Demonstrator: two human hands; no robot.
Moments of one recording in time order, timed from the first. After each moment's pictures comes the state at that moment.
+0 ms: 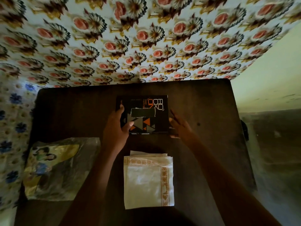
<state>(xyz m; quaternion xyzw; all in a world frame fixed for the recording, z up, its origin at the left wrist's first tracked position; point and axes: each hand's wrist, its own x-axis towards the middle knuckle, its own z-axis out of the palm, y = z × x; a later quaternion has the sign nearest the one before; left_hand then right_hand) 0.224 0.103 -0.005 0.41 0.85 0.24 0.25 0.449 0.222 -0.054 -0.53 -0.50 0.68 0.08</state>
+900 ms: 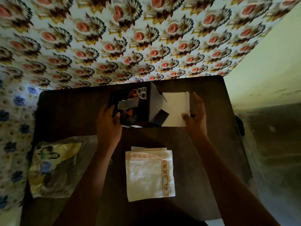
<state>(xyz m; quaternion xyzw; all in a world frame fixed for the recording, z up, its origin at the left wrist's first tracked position) 0.210 0.096 0.008 0.40 0.86 0.26 0.18 0.471 0.209 -0.004 -0.56 -0.56 0.51 0.34</state>
